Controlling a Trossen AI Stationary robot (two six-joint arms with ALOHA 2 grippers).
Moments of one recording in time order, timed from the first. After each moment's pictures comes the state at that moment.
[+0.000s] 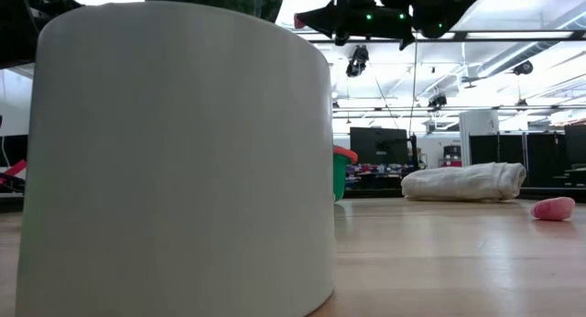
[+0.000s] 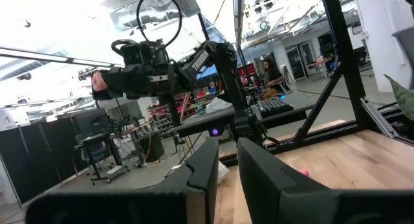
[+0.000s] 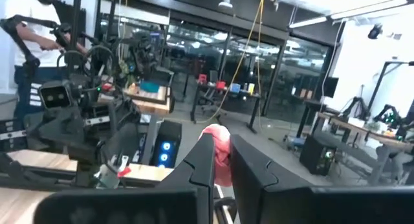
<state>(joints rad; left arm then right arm) -0.18 0.18 0.03 0.38 -0.24 0.40 -0.55 1.55 1.09 0.64 -0.46 -0.16</state>
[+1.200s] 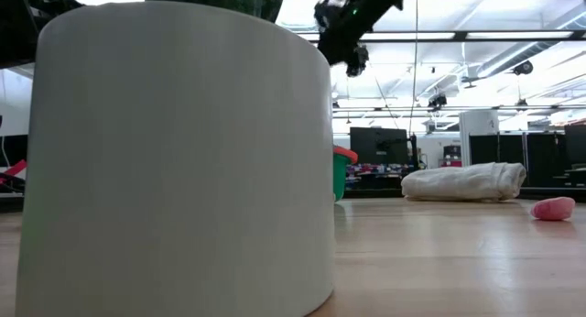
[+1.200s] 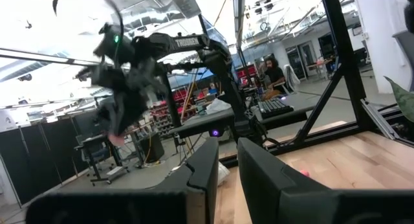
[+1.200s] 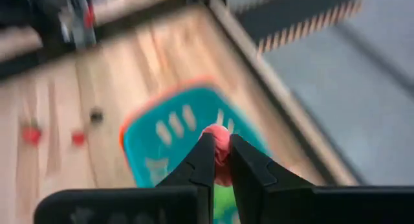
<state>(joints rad) -0.18 0.18 0.03 0.38 -0.24 0.40 -0.52 1.72 1.70 -0.70 -0.19 0.01</state>
